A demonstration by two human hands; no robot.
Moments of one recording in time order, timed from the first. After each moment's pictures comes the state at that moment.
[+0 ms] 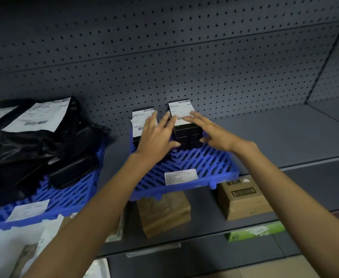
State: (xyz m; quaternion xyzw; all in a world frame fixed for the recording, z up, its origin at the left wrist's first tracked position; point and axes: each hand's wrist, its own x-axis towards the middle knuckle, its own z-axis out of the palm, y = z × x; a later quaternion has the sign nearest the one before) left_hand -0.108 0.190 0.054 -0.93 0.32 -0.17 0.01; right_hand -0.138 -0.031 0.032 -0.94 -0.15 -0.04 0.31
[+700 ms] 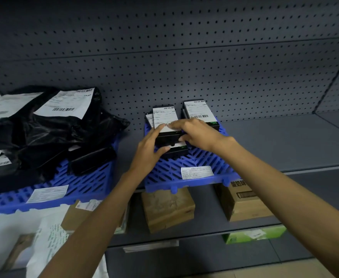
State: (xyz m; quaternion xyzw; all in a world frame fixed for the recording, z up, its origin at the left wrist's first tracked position) left_hand -0.115 0.273 0.006 -0.86 0.27 -0.10 -0.42; right_hand -0.122 0.075 0.058 -0.96 -0.21 -0.10 0.12
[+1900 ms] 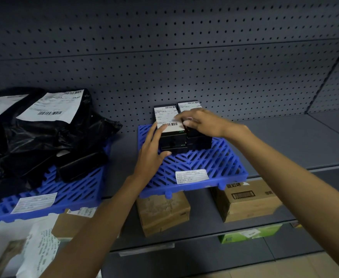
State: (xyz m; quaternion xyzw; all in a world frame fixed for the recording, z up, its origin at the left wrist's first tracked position) left_hand -0.100 0.248 -0.013 -0.86 0.27 -0.12 -0.40; right_hand -0.116 0.035 0.091 -0.97 -0.15 -0.03 0.19
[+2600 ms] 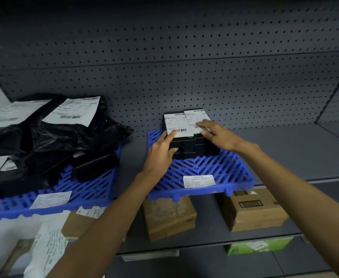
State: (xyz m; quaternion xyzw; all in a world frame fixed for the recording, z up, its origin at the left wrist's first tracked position) left_hand -0.108 0.241 0.012 -0.90 0.25 -0.13 -0.33; right_hand -0.122 0.015 0.058 -0.96 -0.05 -0.02 0.28
